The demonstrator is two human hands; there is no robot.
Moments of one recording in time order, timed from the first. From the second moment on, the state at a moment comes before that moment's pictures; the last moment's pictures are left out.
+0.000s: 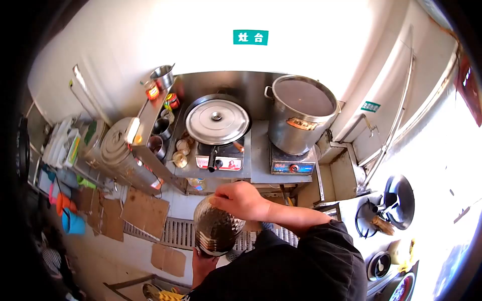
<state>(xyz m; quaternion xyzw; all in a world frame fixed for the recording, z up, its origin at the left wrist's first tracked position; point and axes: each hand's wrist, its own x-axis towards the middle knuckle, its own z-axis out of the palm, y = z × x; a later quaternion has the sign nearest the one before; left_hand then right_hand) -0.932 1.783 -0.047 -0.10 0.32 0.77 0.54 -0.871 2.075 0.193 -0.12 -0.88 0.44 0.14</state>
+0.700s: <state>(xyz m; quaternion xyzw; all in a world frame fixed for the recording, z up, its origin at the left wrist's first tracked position) -0.938 2.070 0.118 0.06 0.64 0.70 0.30 -0.841 2.358 0.168 -0.21 -0.73 0.39 0.52</state>
